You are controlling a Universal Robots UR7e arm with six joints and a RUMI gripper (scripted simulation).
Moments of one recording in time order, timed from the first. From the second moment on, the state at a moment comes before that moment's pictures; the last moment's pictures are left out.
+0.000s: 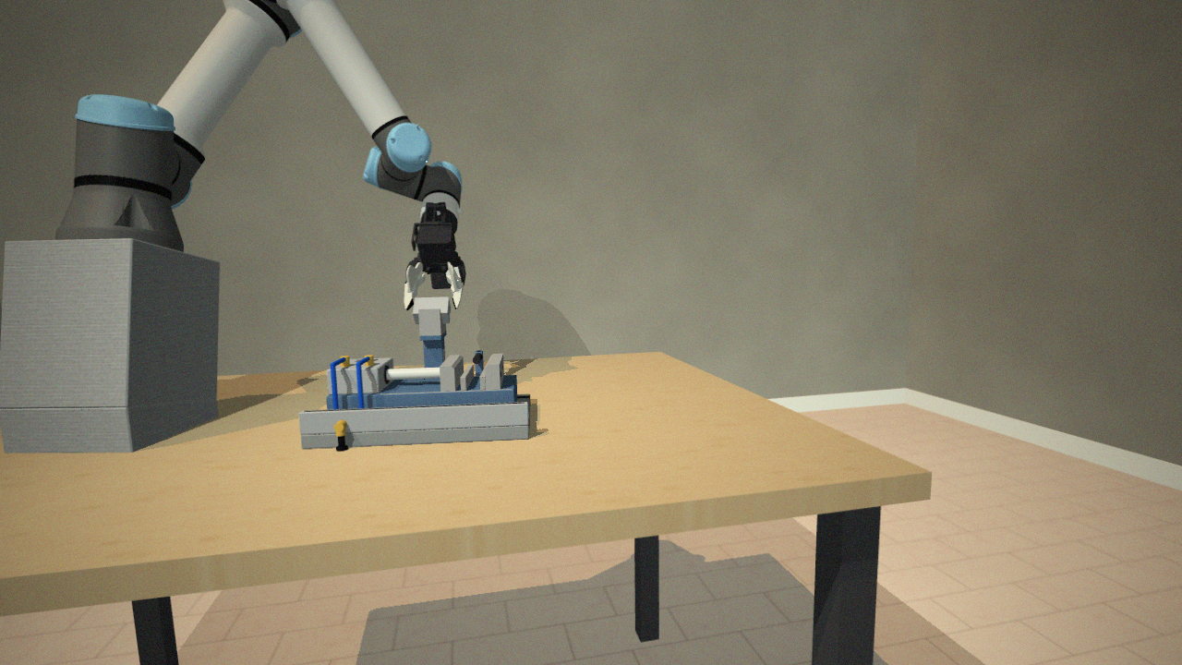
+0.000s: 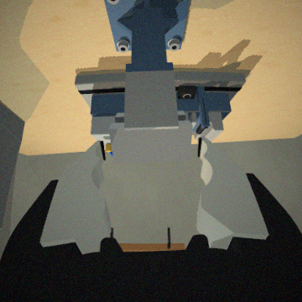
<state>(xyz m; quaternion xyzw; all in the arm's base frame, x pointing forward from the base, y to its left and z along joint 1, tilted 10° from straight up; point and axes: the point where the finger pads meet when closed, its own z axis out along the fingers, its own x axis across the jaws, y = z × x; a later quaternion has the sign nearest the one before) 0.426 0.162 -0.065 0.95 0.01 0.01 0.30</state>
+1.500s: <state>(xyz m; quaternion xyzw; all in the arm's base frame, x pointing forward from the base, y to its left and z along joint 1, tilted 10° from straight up) 0.427 0.163 -0.068 0.95 0.01 0.02 0.30</state>
